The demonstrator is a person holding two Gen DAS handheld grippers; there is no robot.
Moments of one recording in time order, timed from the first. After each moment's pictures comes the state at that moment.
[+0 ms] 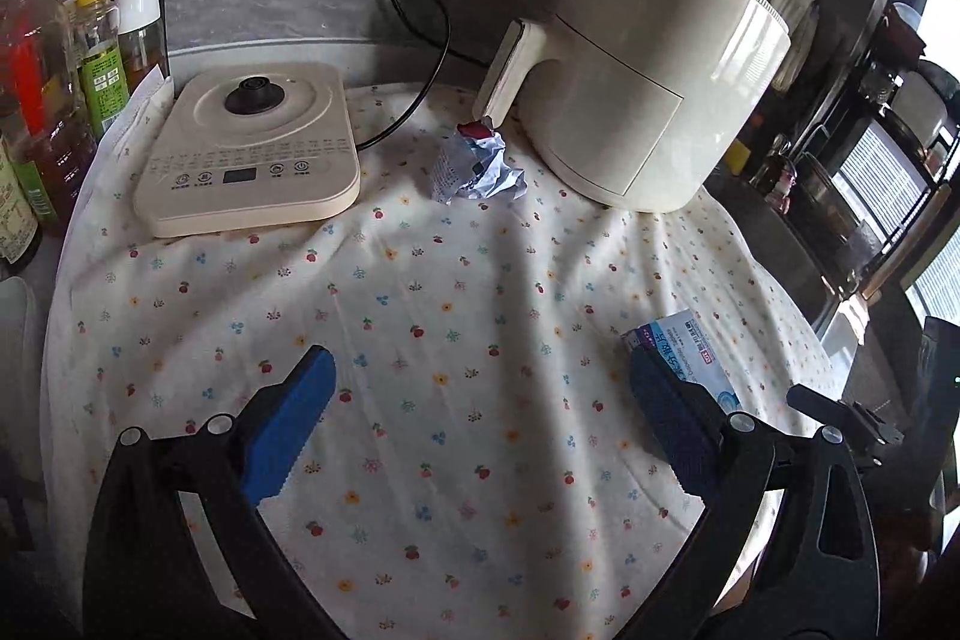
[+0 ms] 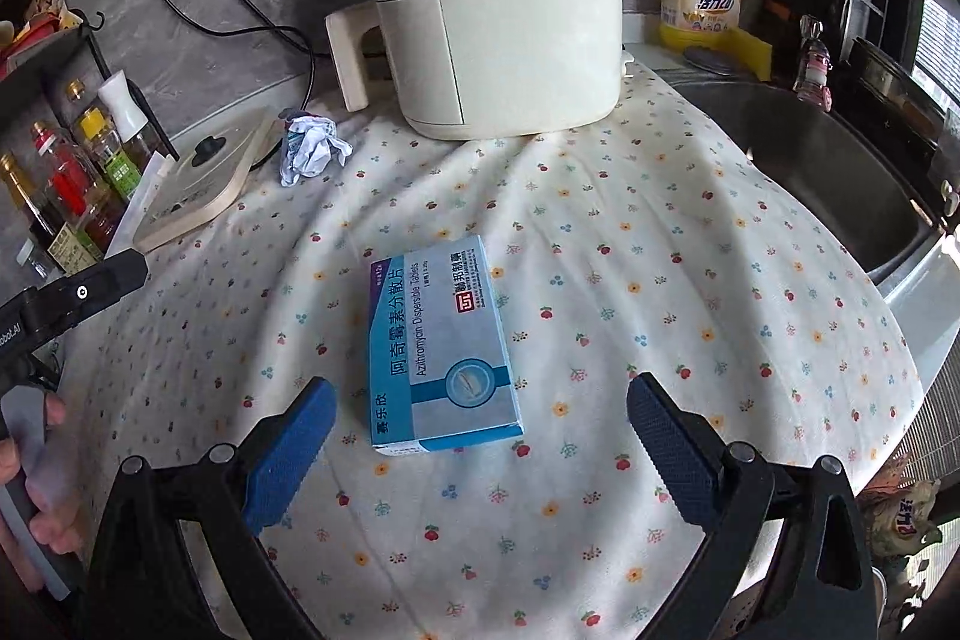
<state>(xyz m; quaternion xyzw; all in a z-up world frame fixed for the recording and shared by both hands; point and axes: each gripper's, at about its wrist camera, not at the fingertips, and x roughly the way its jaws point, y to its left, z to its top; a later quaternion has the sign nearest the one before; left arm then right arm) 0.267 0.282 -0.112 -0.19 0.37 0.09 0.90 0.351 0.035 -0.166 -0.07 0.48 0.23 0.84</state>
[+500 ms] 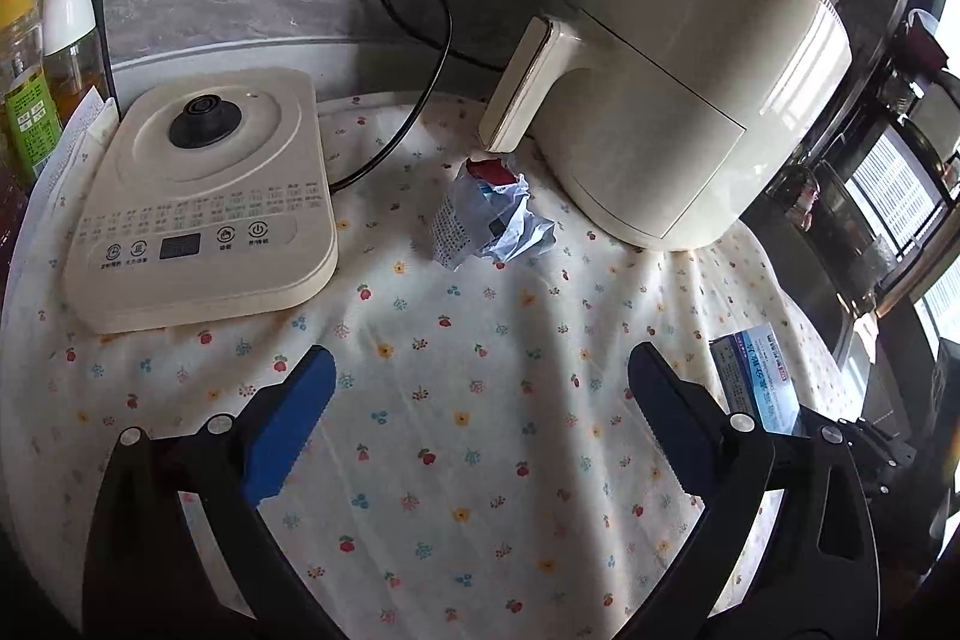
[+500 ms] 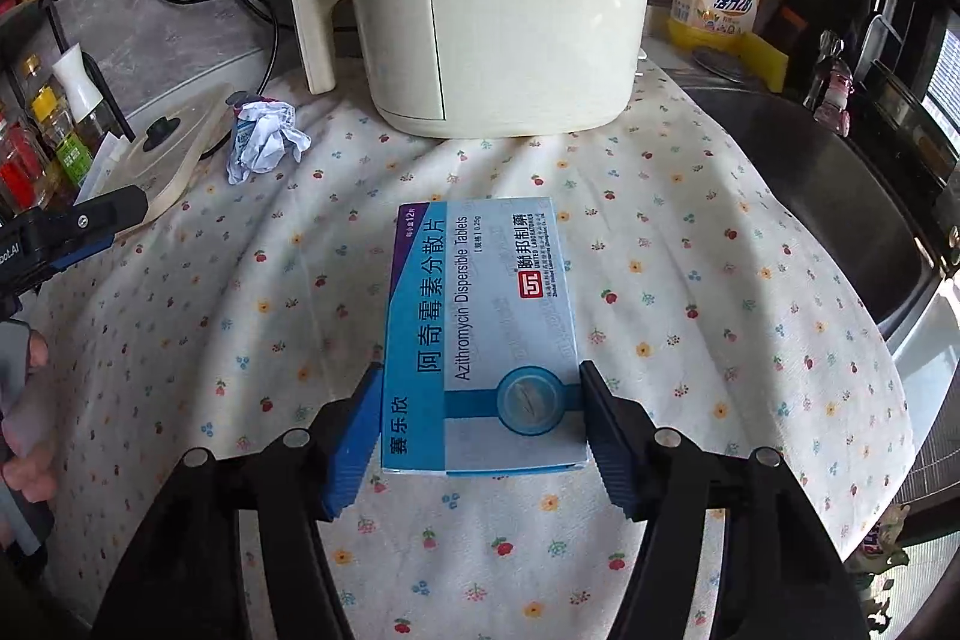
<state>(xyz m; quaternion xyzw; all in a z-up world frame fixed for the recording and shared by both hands) 0.345 0.313 -0.128 -0.19 0.38 0.06 0.90 0.401 0.051 -0.173 -0.10 0.49 0.19 0.84</state>
